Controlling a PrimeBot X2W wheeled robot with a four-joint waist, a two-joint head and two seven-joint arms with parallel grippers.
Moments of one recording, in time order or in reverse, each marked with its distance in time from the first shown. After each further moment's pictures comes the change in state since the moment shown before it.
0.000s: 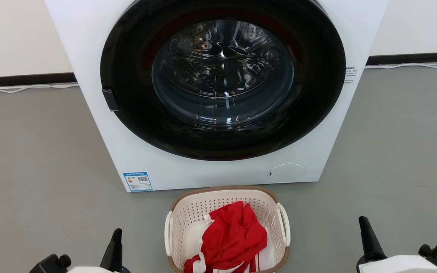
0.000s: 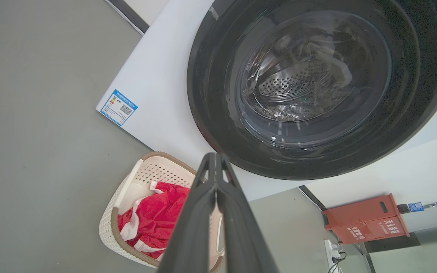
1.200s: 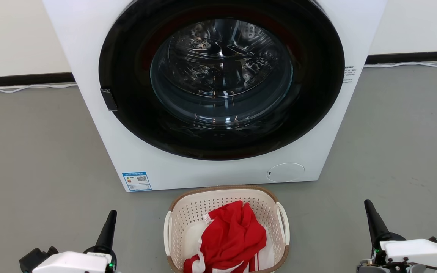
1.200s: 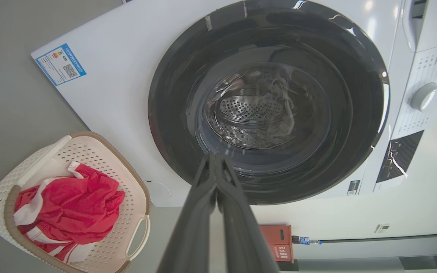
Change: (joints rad) left arm -0.083 -0.001 0.064 0.048 -0.446 -0.079 0.104; right arm -0.062 -0.001 -0.048 -0.017 0.411 0.000 0.109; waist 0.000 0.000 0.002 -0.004
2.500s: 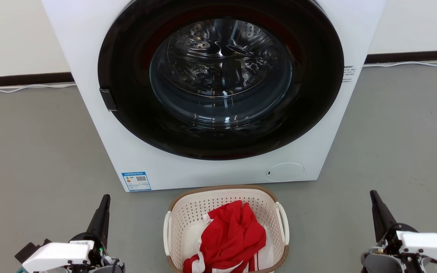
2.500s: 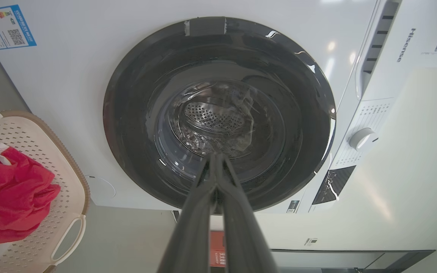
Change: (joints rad) left arm -0.060 -0.007 0.048 0.030 -0.247 -0.051 0.067; right arm -0.026 0.001 -0.041 -0.011 0.226 0.000 0.061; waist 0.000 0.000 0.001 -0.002
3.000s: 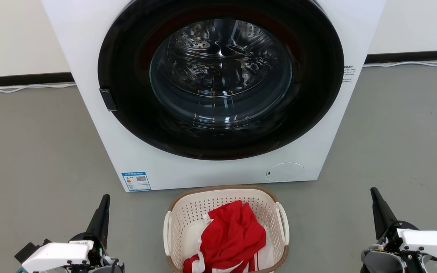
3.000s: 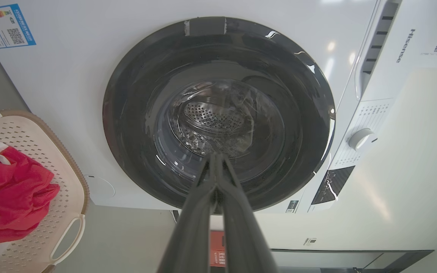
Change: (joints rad) left arm 0.000 -0.003 0.007 0.000 0.000 0.000 0.007; right arm -0.013 0.001 -0.003 -0.001 0.000 0.000 0.001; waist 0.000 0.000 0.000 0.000
